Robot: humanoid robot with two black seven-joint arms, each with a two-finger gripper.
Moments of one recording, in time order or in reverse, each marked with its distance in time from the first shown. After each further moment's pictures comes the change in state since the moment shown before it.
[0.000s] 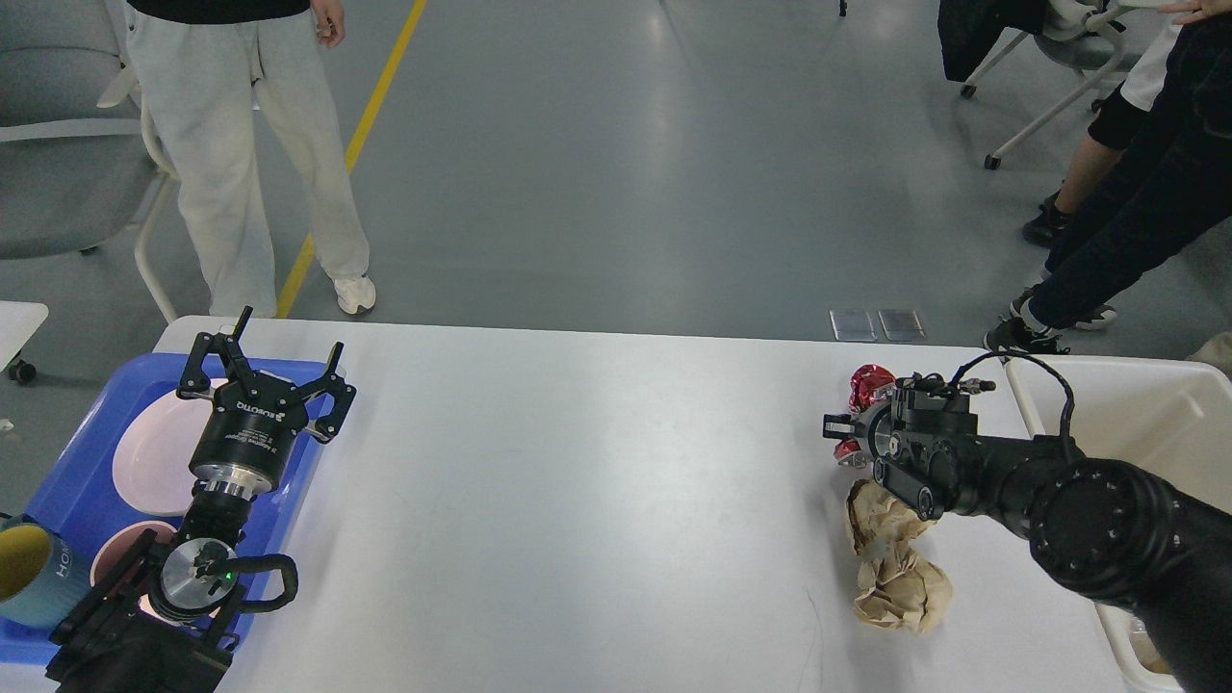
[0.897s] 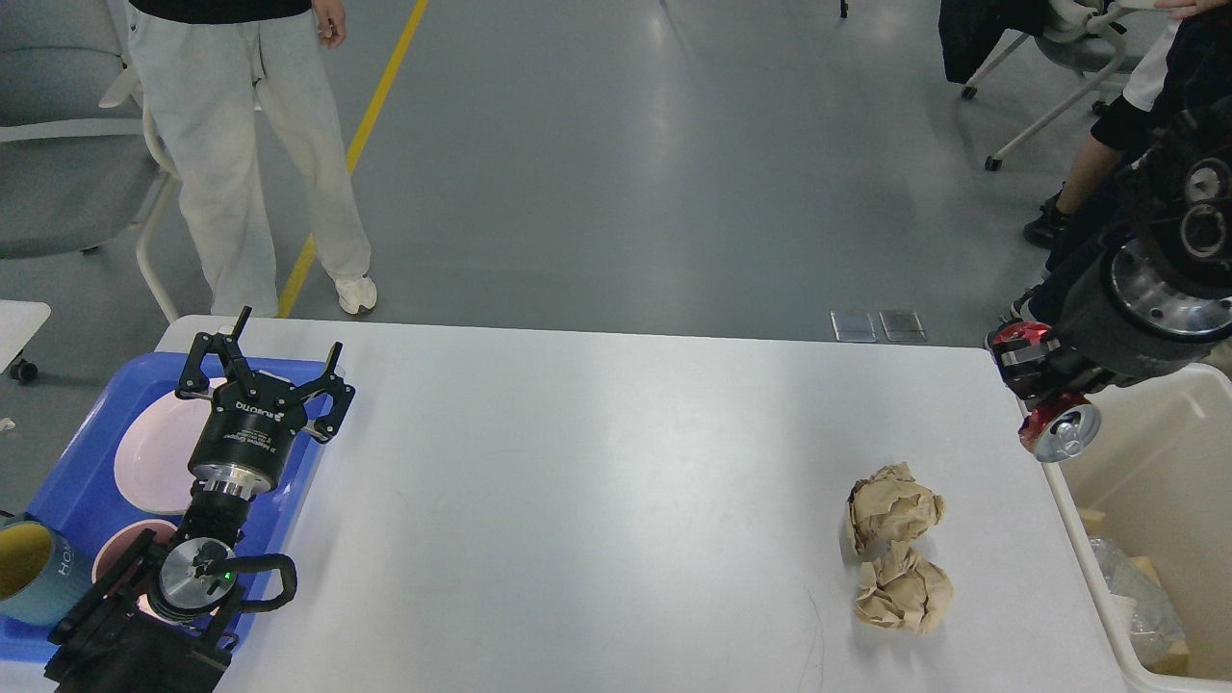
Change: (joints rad) left arm 0.000 0.002 0.000 0.000 0.000 0.000 0.000; right arm 1.265 -0.299 -0.527 1.184 0.074 0.453 0.077
